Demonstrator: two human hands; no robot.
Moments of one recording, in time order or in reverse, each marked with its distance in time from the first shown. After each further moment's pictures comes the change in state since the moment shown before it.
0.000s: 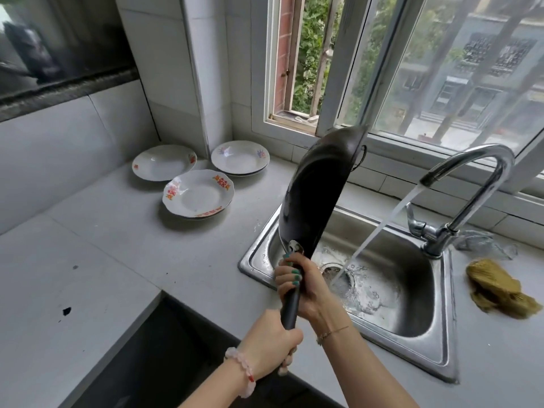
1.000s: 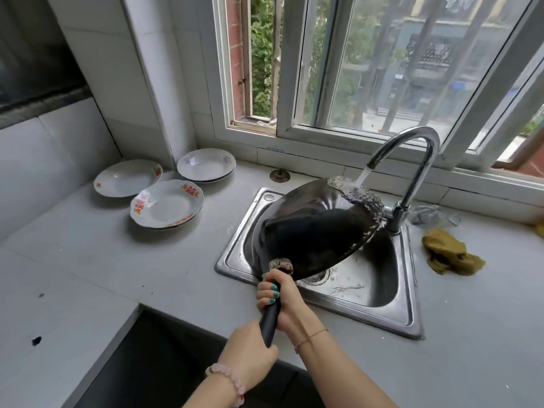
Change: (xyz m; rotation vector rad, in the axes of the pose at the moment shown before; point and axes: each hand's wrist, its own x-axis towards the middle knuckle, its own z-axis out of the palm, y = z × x) left_hand 0.005 -0.041 0.013 0.685 0.162 0.015; right_hand -0.012 0.032 -0.034 0.009 0.211 -0.160
